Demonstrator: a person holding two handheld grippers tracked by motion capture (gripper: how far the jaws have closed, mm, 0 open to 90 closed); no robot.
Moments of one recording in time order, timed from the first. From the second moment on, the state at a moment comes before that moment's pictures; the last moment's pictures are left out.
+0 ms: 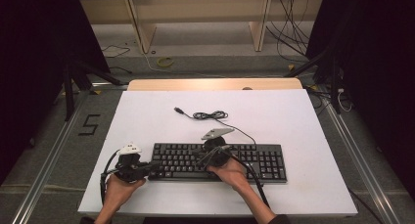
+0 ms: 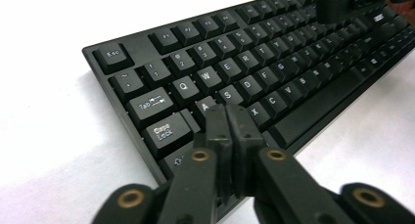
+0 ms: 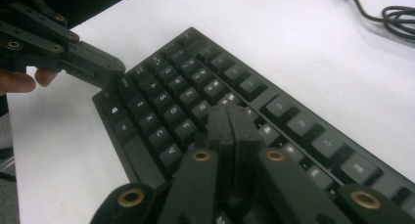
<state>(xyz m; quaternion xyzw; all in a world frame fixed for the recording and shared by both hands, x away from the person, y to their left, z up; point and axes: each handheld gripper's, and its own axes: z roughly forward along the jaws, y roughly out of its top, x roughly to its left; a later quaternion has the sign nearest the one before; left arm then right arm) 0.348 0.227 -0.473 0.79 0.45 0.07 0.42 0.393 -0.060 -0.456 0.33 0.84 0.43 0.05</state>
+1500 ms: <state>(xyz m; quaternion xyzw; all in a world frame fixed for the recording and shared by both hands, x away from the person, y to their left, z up) 0.353 0.223 -0.481 0.80 0.46 0.06 0.37 0.409 -0.026 -0.480 0.34 0.86 0.38 0.03</state>
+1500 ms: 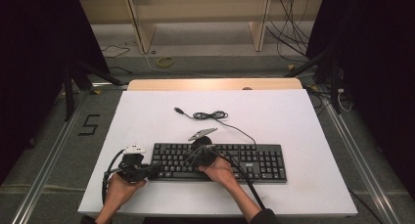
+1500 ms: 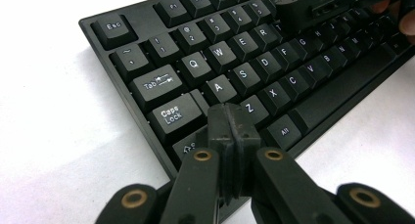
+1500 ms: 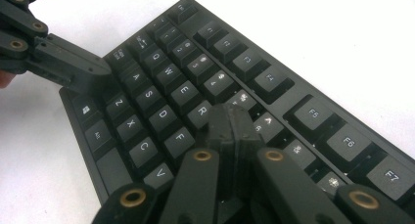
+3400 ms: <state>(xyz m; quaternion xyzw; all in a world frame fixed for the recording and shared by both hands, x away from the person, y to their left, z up) 0.366 0.214 -0.473 0.79 0.44 0.07 0.42 0.387 -0.087 -0.450 0.34 0.82 0.46 0.04</state>
